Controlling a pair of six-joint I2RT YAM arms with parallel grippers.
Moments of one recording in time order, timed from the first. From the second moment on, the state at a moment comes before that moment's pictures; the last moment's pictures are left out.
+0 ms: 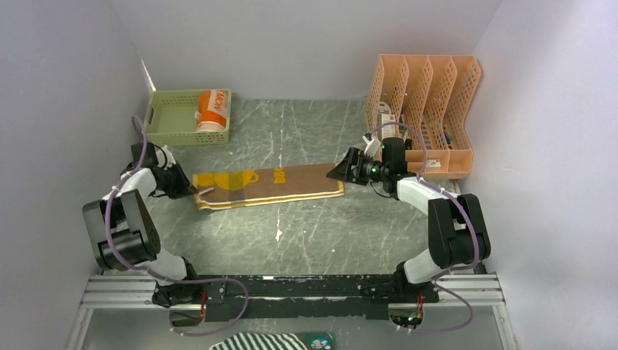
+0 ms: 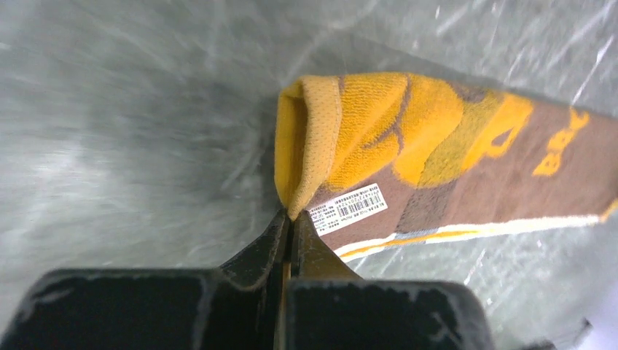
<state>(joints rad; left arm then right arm) 0.34 1.55 0.82 -0.43 0.45 -0.19 0.16 1.52 0.73 0.18 -0.77 0.48</state>
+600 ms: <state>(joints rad) 0.06 1.57 1.19 -0.68 0.02 -0.23 0.22 1.48 0.76 0.03 -0.60 0.45</state>
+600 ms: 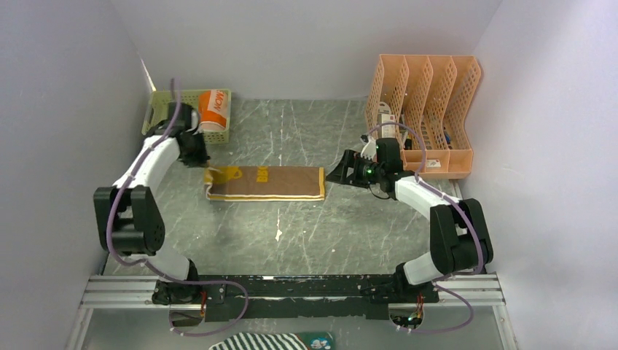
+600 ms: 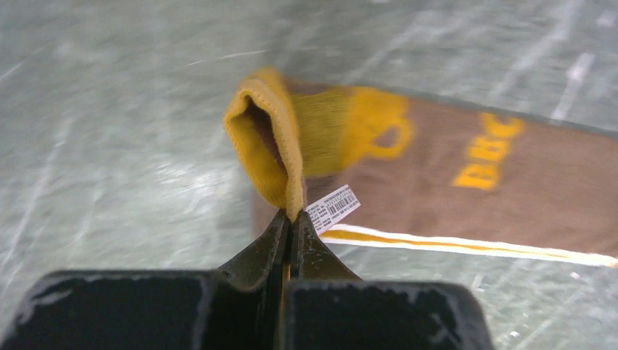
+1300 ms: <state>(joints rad) -0.60 2.21 1.88 -0.93 0.09 -0.47 0.22 1.37 0.76 -0.08 -0.51 0.43</state>
